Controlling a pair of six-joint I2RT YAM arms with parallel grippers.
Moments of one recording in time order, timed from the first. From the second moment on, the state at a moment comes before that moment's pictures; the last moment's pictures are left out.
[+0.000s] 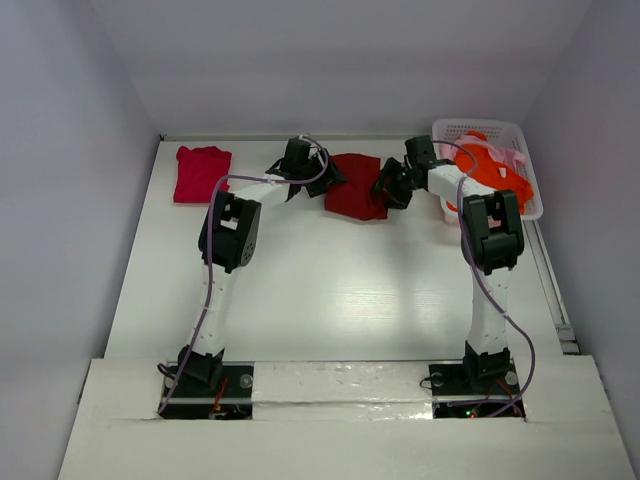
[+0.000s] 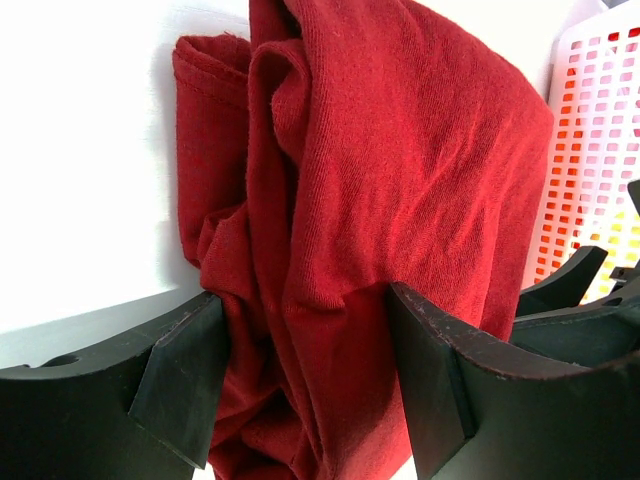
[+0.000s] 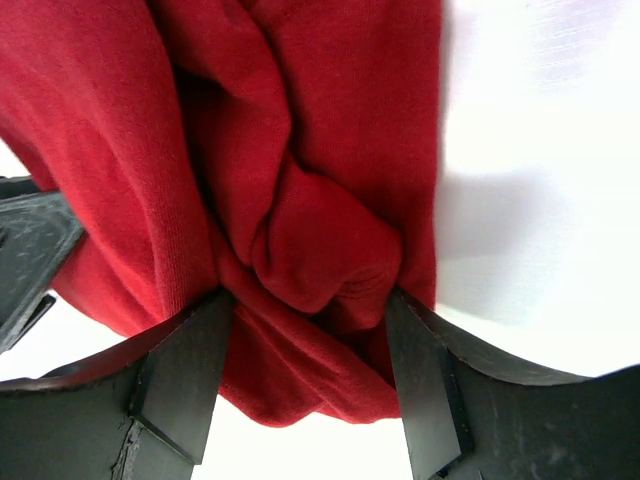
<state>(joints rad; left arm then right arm) -0.40 2.39 1.80 -0.03 0.33 -0.81 0.21 2.20 1.68 -0.44 -0.35 0.73</state>
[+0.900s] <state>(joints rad) -0.41 2.30 1.63 0.04 0.32 -0.80 0.22 2.07 1.55 -0.50 -0.18 0.65</state>
